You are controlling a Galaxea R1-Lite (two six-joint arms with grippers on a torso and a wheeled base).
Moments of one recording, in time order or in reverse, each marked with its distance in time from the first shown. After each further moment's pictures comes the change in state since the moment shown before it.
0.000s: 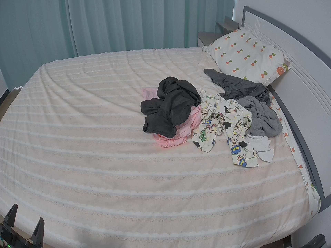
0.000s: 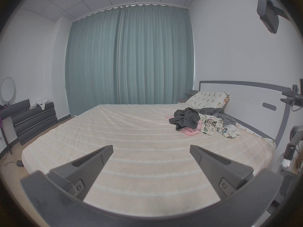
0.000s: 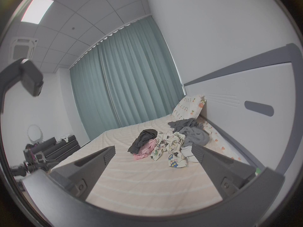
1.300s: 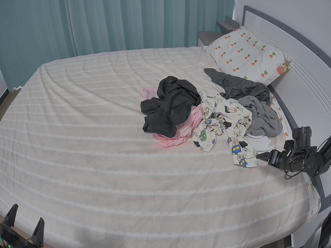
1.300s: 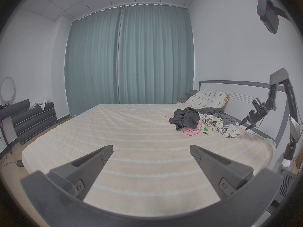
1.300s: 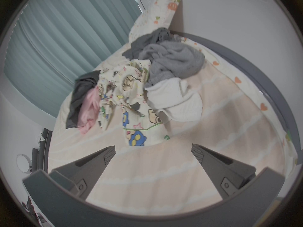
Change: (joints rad) left arm 0.000 0.000 0.000 0.000 0.000 0.000; right arm -0.050 1.590 -0.264 -0.609 -0.047 0.116
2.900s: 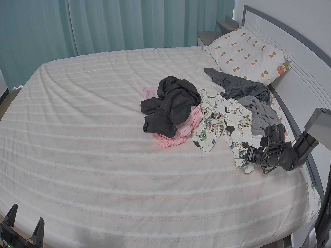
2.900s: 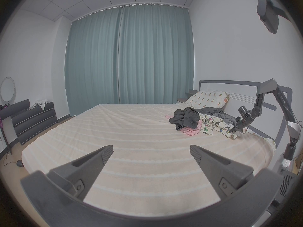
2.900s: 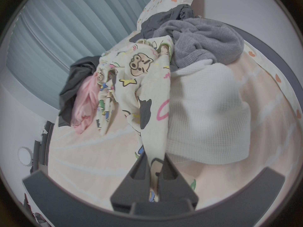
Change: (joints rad) left arm 0.000 0.000 0.000 0.000 0.000 0.000; right arm 0.126 0.266 -0.283 0.023 -0.018 0.031
